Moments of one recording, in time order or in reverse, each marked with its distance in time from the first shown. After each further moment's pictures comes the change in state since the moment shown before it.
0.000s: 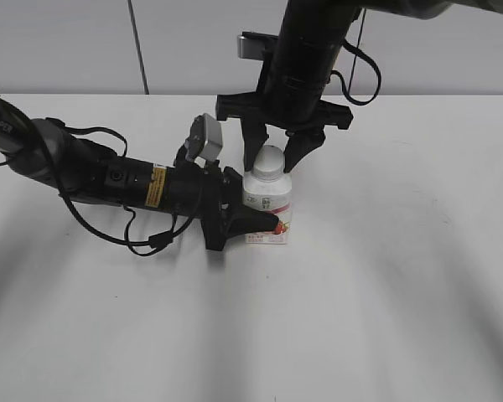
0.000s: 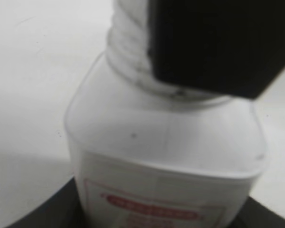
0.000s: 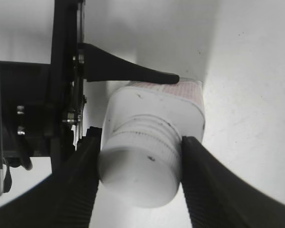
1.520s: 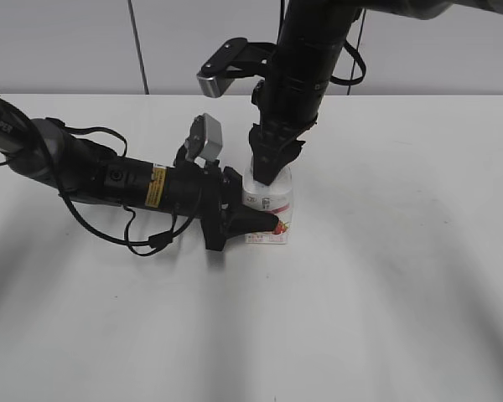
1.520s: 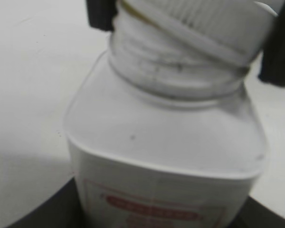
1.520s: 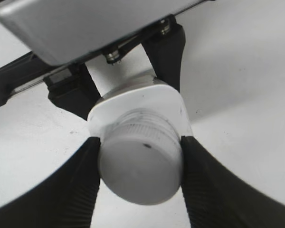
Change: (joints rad) left arm 0.000 0.000 0.000 0.001 0.000 0.000; right arm 0.000 0.000 0.000 -0.011 0.012 -1.078
